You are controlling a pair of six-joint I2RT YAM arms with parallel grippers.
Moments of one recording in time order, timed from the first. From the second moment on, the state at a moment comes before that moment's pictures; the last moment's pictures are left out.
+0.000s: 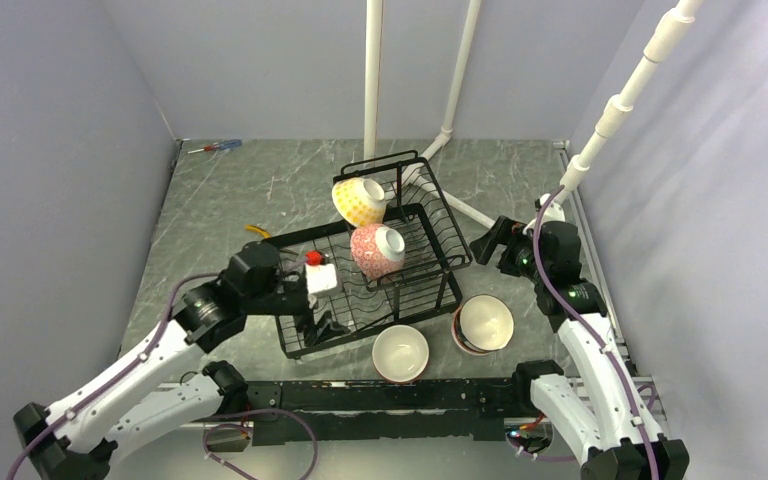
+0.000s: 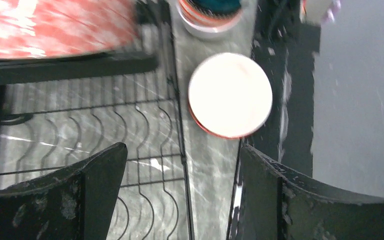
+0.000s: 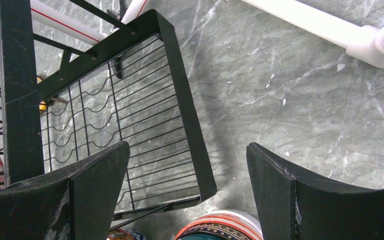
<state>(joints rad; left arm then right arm) -0.75 0.74 0.75 -0.43 0.53 0.20 0.09 0.78 0.67 -0.39 -0.20 0.46</state>
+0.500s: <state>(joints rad) -0.94 0.78 0.65 -0.41 0.77 0.63 0.09 0.79 0.65 -0.36 -0.21 0.47</state>
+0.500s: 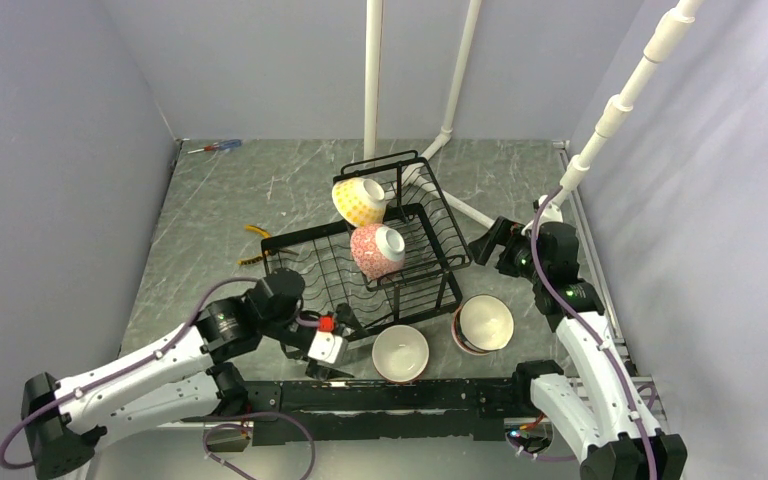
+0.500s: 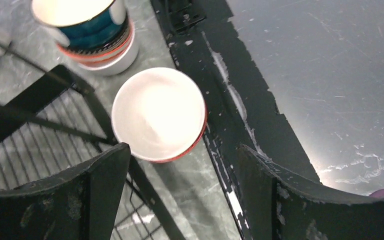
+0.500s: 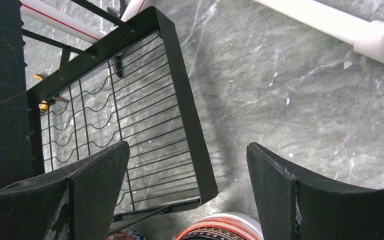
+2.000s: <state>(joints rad) -1.42 1.29 0.73 -0.26 0.17 0.72 0.07 0.77 0.63 -0.33 -0.23 0.48</state>
